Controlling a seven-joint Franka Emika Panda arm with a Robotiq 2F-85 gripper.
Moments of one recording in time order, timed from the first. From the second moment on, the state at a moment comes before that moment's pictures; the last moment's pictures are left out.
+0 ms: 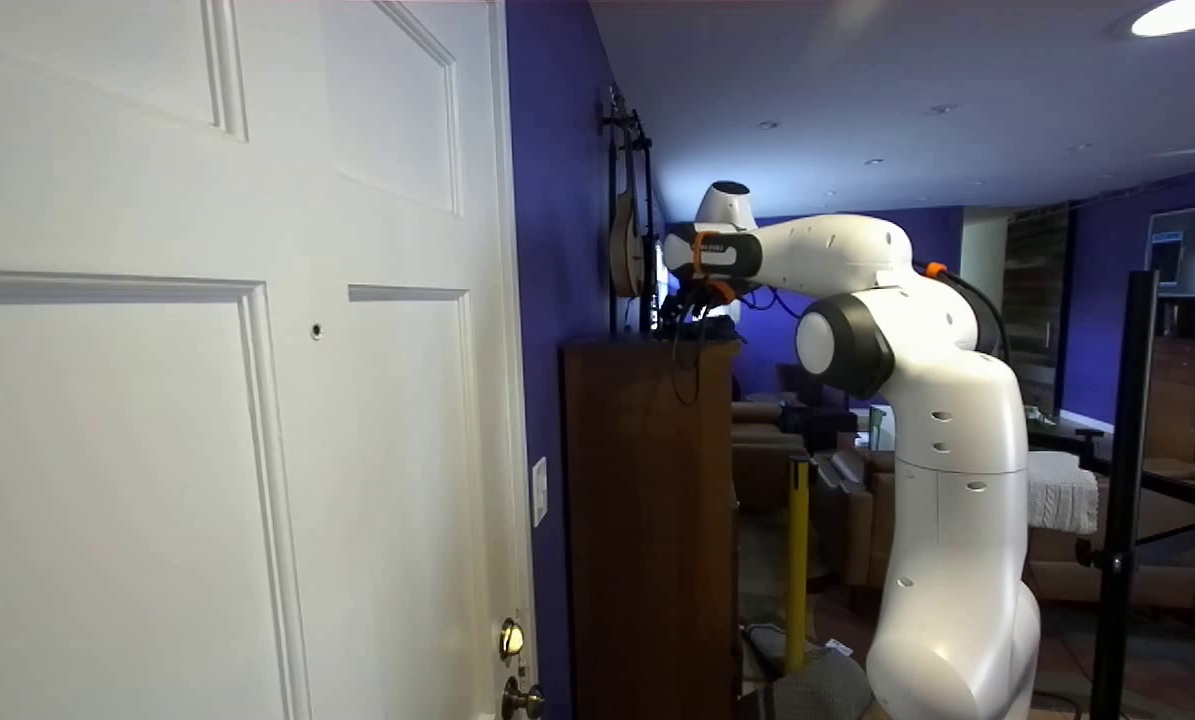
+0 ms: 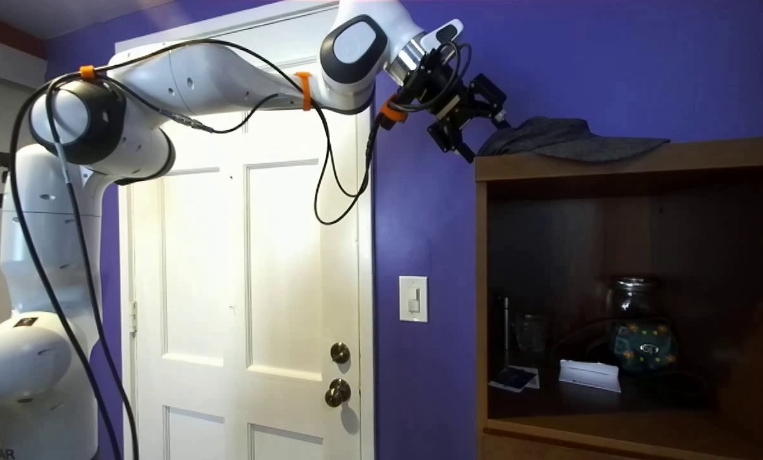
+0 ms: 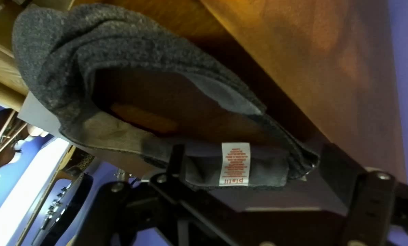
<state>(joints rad) -0.45 0.05 -0.47 -1.39 0.02 2.19 -0.44</state>
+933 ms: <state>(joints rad) -0.45 0.08 -0.46 -1.38 0.09 2.19 -0.49</state>
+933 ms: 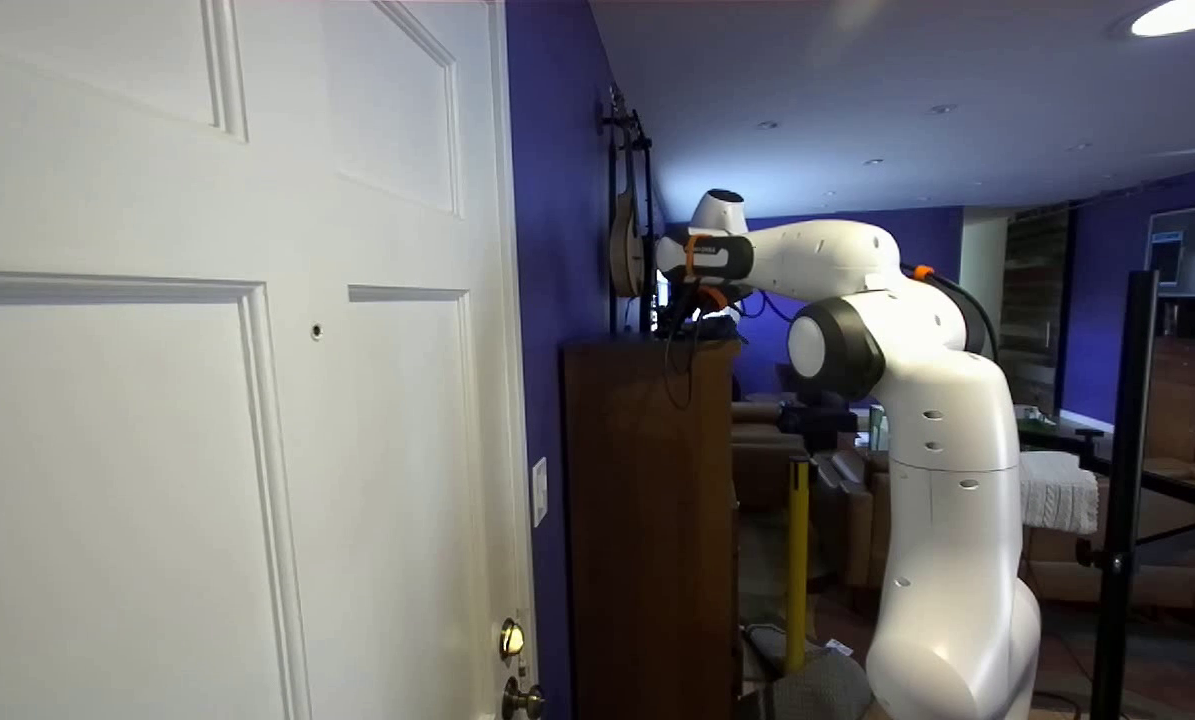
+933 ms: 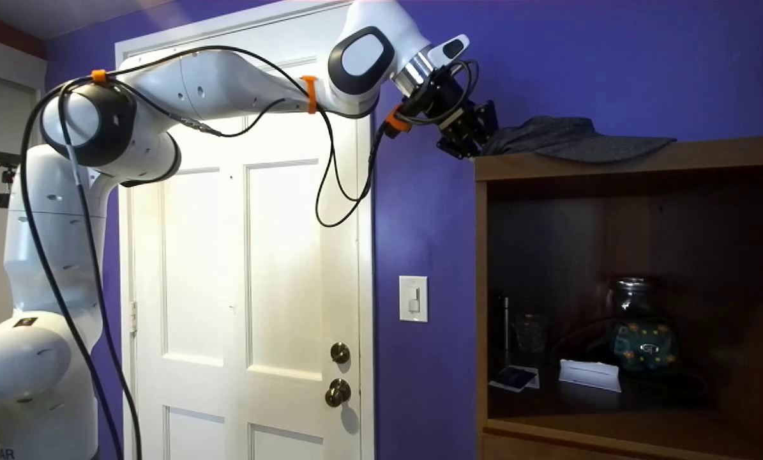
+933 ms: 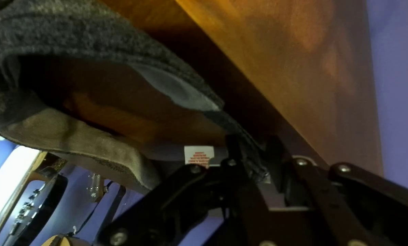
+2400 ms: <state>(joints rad) -0.40 0.01 -0.42 -1.22 0.00 1.85 -0.20</state>
